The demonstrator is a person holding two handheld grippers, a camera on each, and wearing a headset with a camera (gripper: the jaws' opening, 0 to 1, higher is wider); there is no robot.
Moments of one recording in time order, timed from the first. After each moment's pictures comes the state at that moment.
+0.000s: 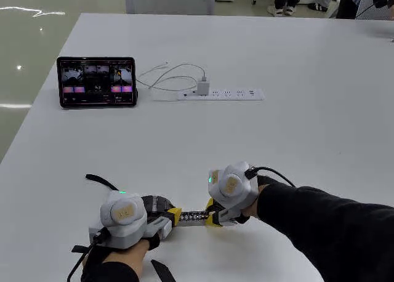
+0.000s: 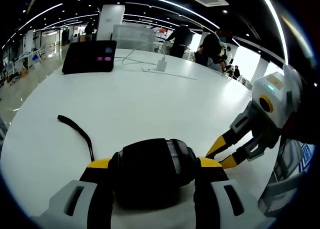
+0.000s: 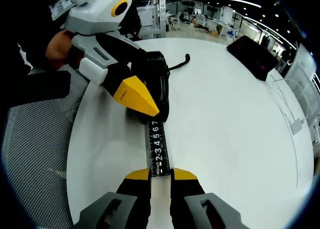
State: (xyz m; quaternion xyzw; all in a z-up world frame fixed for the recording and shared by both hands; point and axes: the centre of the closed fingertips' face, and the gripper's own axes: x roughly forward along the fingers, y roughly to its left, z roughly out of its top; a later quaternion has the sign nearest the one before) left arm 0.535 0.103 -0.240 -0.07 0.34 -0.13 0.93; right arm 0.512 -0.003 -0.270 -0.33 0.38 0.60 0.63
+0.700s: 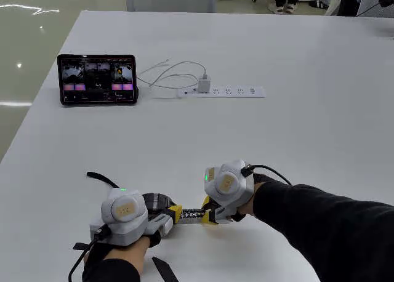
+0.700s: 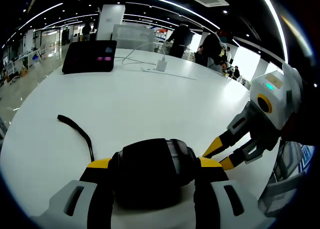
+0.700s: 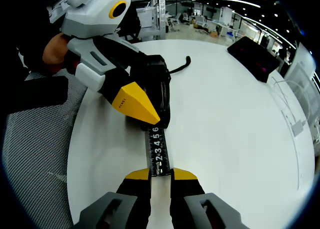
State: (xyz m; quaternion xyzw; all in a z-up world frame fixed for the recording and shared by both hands) left arm 0.535 0.103 -0.239 -0.07 0.34 -0.13 0.93; right arm 0.512 0.008 -0.269 -0.32 0.38 0.60 0.63
